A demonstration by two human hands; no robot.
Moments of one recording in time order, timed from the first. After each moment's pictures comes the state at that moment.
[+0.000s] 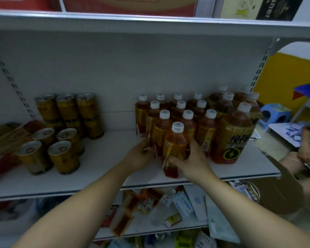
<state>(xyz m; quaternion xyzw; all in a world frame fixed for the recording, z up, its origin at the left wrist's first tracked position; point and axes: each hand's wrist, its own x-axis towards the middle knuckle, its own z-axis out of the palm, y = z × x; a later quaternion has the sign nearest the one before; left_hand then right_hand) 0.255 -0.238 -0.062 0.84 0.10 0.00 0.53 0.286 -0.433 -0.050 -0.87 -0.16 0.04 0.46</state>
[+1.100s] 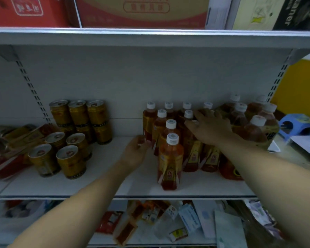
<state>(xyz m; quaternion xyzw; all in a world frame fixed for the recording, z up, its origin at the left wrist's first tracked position) 0.263 -0.226 -0.037 0.80 0.21 0.13 0.54 0.396 -0.426 0.040 -0.97 -0.22 -0.04 0.05</state>
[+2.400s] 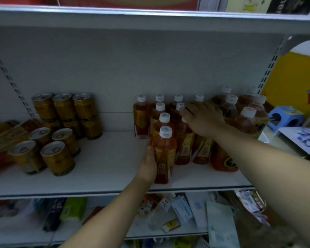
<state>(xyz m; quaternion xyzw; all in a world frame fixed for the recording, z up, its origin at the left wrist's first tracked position) 0.270 -0.302 -0.078 0.65 0.17 0.14 0.73 0.398 -0.433 0.043 -0.96 -0.26 -0.06 0.05</state>
